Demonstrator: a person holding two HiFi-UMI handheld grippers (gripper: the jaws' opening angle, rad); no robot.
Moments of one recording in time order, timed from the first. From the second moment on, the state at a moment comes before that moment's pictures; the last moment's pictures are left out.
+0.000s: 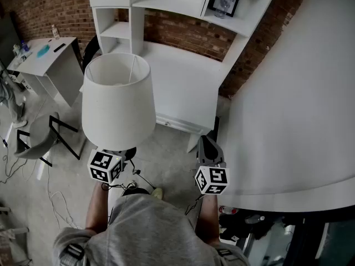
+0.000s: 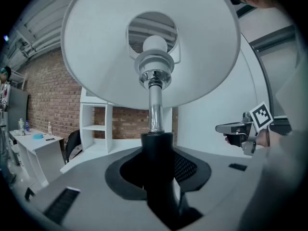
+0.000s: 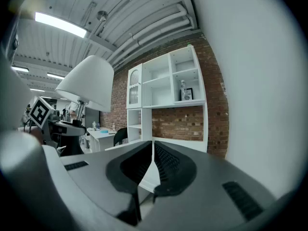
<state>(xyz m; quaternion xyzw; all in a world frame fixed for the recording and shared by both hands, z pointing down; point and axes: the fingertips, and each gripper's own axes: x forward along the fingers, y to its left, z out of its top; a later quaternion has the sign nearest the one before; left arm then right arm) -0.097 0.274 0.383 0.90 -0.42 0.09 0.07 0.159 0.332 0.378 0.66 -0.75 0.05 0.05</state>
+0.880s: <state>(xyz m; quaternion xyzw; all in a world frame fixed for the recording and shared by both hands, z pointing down) -0.091 0.269 0.387 0.90 -0.41 0.10 0.07 0.167 0.329 0.386 0.66 -0.75 0.07 0.03</state>
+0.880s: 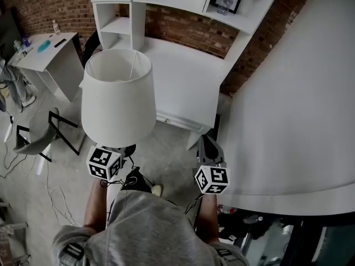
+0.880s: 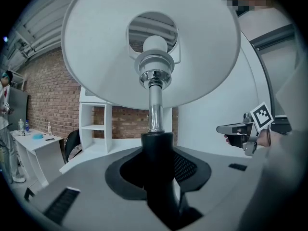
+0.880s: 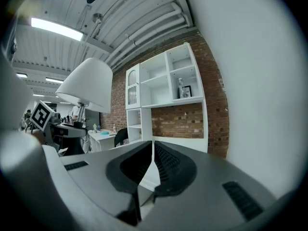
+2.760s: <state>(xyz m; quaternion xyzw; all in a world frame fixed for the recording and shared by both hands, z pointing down) -0.032 -0.081 0.420 0.94 -0.32 0.10 0.08 0.206 0.017 0.382 0.71 -0.70 0.08 0.05</state>
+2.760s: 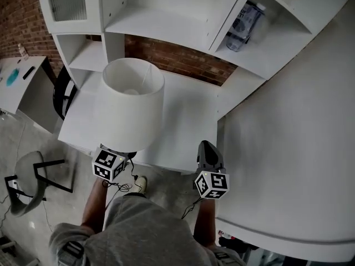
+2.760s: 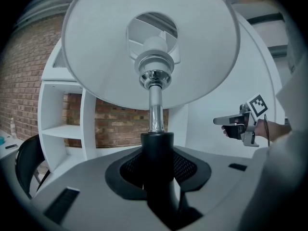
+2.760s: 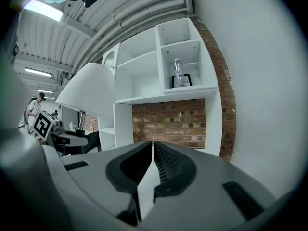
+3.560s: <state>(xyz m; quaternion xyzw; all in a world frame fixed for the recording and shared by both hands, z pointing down) -0.019 -0.174 0.448 0.95 -0.31 0.08 0.08 0.190 -0.075 0.419 0.69 -0.71 0.10 0.08</state>
